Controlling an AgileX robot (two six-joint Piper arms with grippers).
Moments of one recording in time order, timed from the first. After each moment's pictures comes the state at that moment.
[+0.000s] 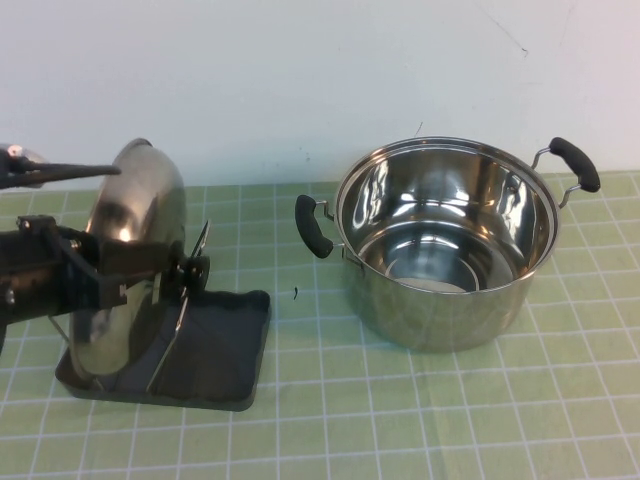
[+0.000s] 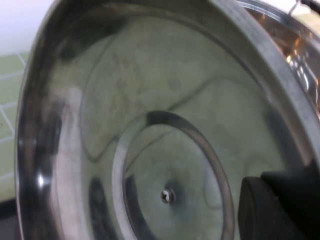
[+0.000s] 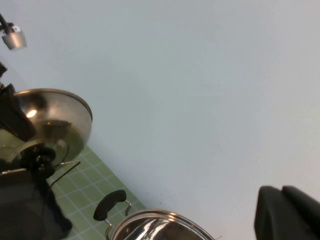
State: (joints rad) right arm 0.89 0.70 -0.91 -0.59 0.44 0.09; left arm 0.16 1.29 -0.76 1.77 -0.88 -1.76
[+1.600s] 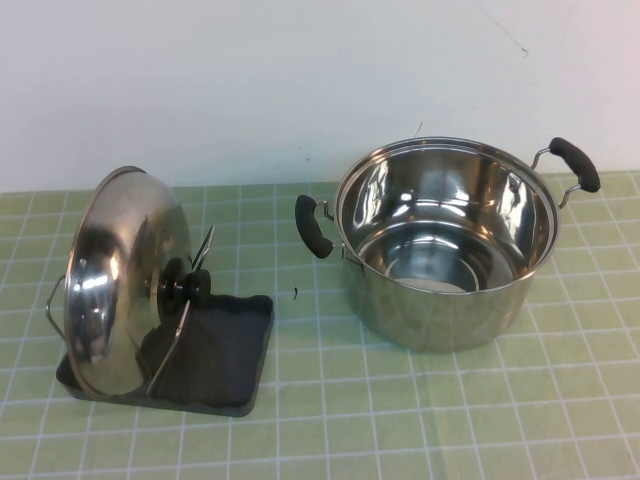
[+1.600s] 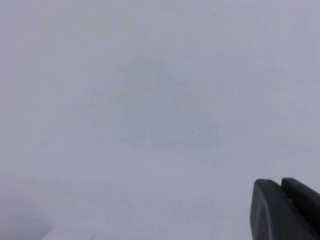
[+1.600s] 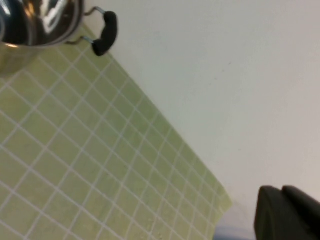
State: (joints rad) right arm 0.89 0.79 -1.08 -0.92 1.30 -0.04; left arm 0.16 0.87 -0.95 1.28 0.34 -1.08
